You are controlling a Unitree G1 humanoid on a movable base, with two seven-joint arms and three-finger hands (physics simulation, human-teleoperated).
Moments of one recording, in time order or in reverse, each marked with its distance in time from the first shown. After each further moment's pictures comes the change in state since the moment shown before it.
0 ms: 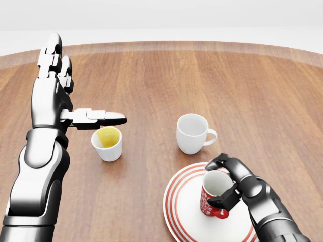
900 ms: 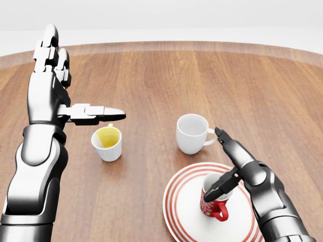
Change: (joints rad) left arm -0.011 0.005 0.001 -0.028 0.001 0.000 0.001; right arm 0.030 -0.008 -0.020 -0.224 -0.016 0.000 0.067
